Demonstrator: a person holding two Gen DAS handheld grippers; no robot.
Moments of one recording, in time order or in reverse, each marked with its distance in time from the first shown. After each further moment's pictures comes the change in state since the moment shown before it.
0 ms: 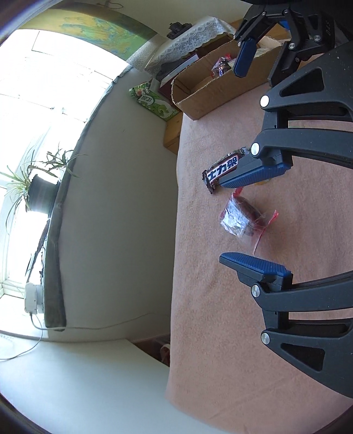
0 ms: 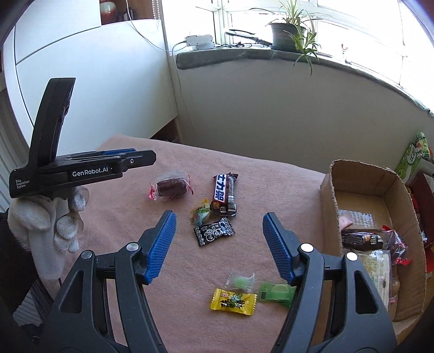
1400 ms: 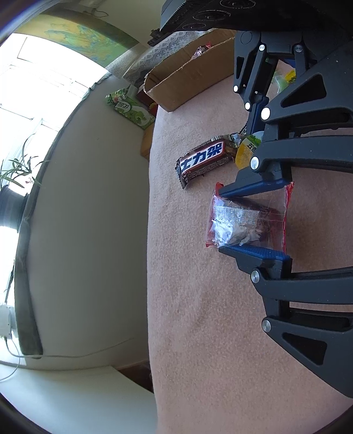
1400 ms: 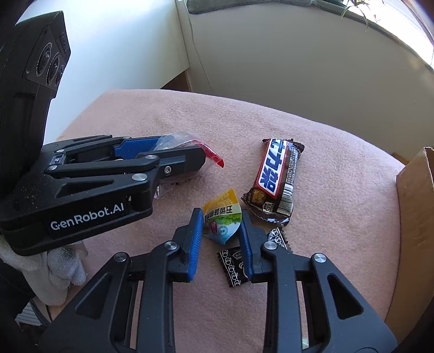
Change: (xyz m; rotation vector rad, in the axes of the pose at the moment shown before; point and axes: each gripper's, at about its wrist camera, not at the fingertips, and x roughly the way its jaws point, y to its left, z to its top) left arm 0.056 0.008 -0.014 0.047 0.094 -0.086; right arm 0.147 0.031 0.008 -0.027 0.227 0.058
